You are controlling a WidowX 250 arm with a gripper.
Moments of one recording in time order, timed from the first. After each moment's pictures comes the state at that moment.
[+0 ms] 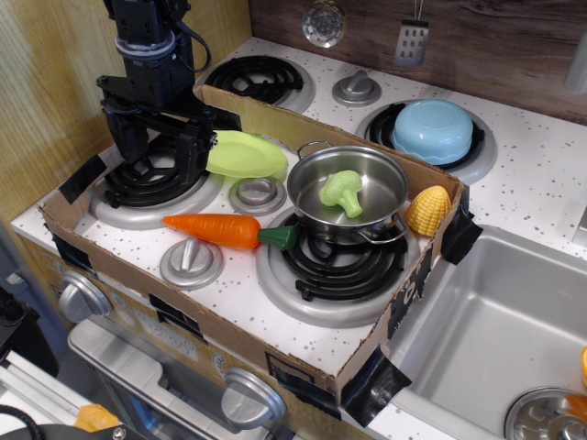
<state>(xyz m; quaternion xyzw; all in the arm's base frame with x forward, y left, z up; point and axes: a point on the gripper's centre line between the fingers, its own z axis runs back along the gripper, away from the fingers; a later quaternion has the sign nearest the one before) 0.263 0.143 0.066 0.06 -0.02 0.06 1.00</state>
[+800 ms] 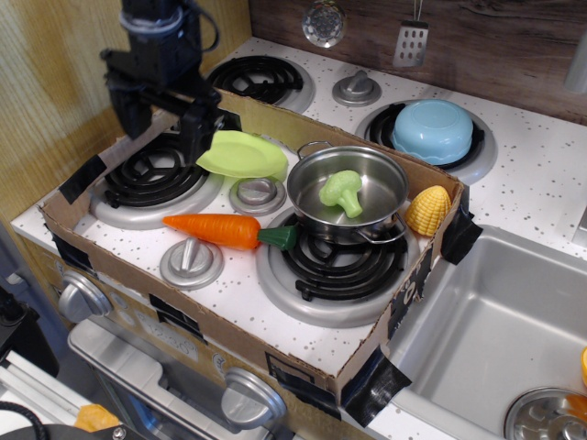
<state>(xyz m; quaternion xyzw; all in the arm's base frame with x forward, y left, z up) 0.270 0.130 0.093 0.09 -0.04 0.03 0.99</state>
